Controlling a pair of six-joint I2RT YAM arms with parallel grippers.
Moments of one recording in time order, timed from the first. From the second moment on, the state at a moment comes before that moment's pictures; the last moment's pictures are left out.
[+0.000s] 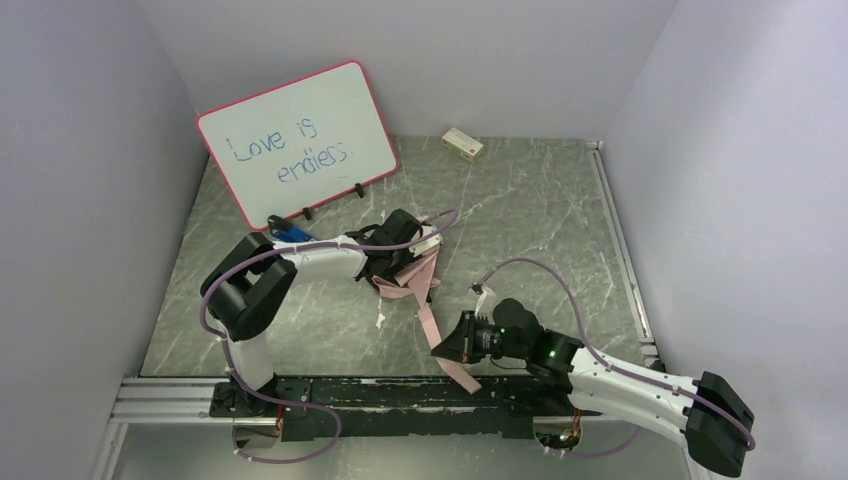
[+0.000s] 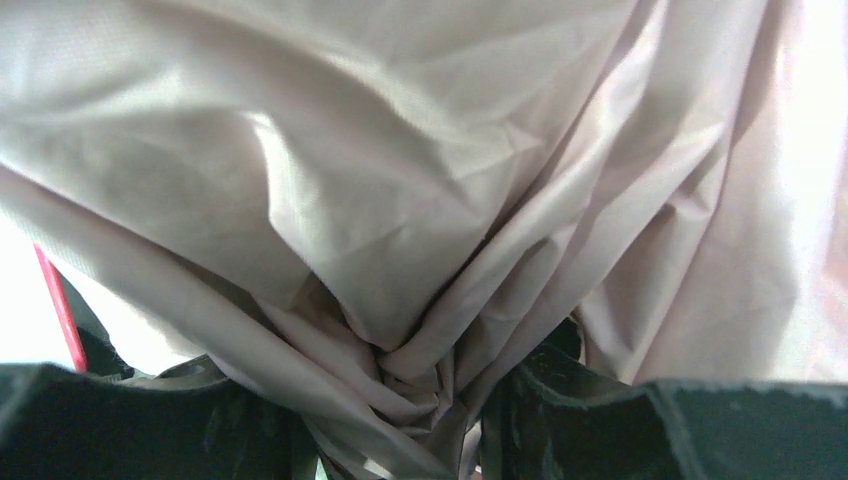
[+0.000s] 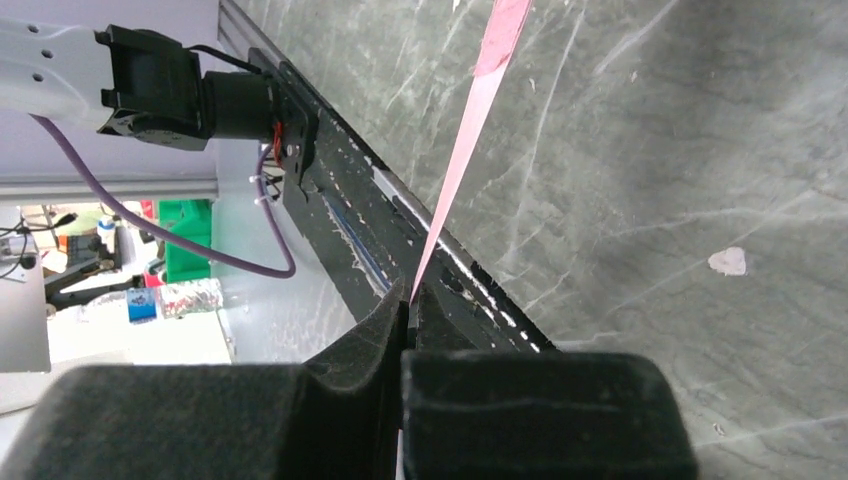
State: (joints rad) left arm -0.79 1.83 1.07 -0.18 -0.30 0.37; right arm 0.96 0.69 0.14 0.07 -0.27 0.97
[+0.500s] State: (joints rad) left arm -0.80 1.84 1.08 -0.18 -0.32 0.38; right arm 1.11 0.72 0.05 0.13 -0.19 1.07
